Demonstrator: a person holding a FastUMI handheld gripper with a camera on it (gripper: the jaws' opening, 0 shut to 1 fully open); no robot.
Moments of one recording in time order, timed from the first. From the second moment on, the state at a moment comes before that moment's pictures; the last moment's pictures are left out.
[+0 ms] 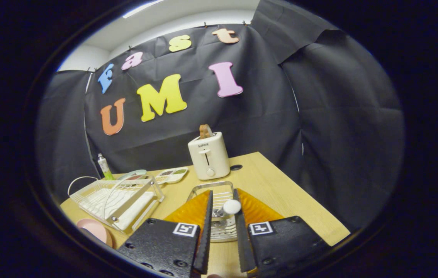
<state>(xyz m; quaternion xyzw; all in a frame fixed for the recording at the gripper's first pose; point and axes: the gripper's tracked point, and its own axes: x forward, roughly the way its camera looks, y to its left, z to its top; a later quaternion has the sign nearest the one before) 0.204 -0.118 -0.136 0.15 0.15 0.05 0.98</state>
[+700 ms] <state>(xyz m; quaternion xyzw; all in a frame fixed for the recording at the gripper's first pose) 0.184 -0.126 -0.042 0.09 0.13 0.04 0.99</state>
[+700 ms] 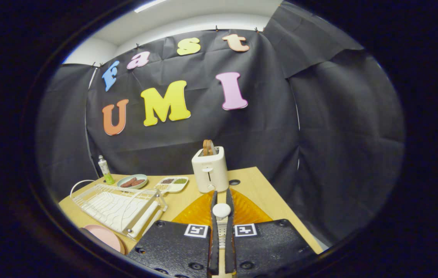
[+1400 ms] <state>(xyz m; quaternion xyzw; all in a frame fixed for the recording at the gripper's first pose) 0.054 0.110 0.046 -0.02 0.12 0.34 0.93</state>
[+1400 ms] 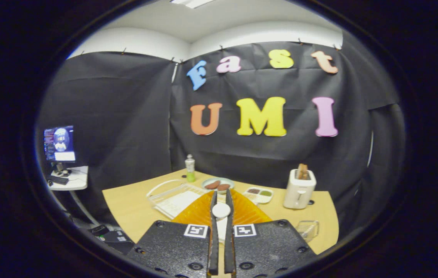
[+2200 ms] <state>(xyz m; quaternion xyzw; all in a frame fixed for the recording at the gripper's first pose) 0.023 0.206 -0.080 -0.07 0.30 0.47 0.83</state>
